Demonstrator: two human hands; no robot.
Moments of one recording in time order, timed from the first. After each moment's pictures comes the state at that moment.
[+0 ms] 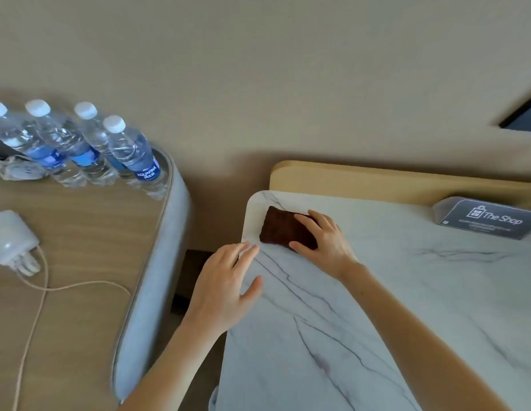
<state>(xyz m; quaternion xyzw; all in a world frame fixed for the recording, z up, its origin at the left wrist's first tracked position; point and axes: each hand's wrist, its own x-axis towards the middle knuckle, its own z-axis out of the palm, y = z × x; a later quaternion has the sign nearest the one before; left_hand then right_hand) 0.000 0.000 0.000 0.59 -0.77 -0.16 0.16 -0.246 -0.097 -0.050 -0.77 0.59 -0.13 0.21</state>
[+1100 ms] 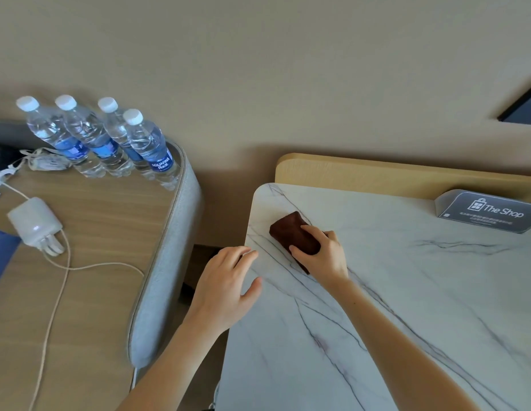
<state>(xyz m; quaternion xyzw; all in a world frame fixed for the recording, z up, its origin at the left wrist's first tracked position) 0.001 0.035 0.009 0.60 -0.77 -0.14 0.16 -0.227 -0.045 -0.065 -0.60 0.68 -0.26 0.34</state>
